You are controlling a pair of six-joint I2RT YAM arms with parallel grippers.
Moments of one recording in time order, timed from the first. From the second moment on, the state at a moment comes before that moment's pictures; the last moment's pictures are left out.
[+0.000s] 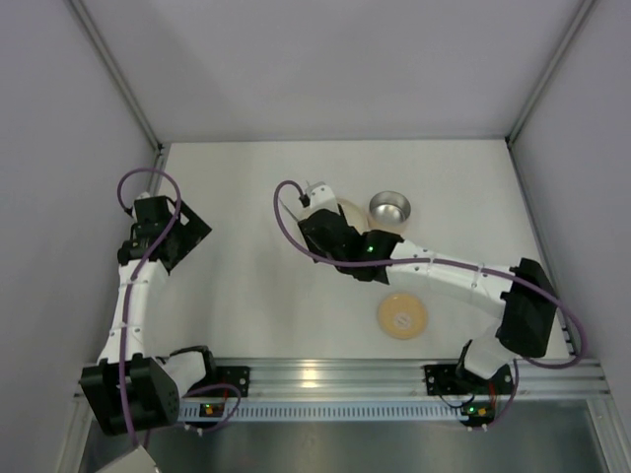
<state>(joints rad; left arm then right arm) 0.16 1.09 0.93 -0.64 -0.04 -0.63 1.07 1.57 1.31 -0.41 0.56 0.29</state>
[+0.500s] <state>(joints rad) 0.16 1.08 0.93 -0.64 -0.02 -0.63 0.91 1.45 1.23 -0.57 0.58 0.33</state>
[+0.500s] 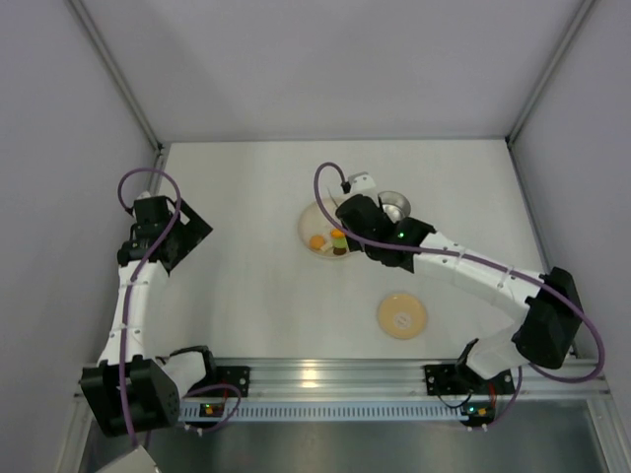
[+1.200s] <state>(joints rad) 0.16 1.08 0.92 -0.64 -0.02 -0.62 0.81 1.63 1.24 -0.56 0.39 0.33</state>
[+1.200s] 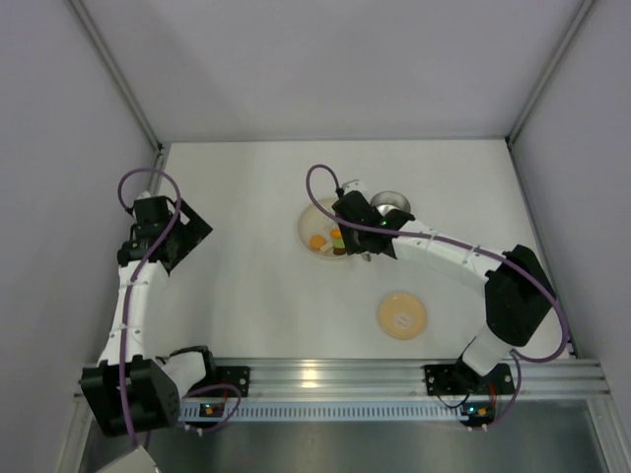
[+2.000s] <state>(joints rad) 0.16 1.08 0.92 -0.64 -0.01 -0.62 0.77 1.53 1.25 -0.58 0.37 0.33</state>
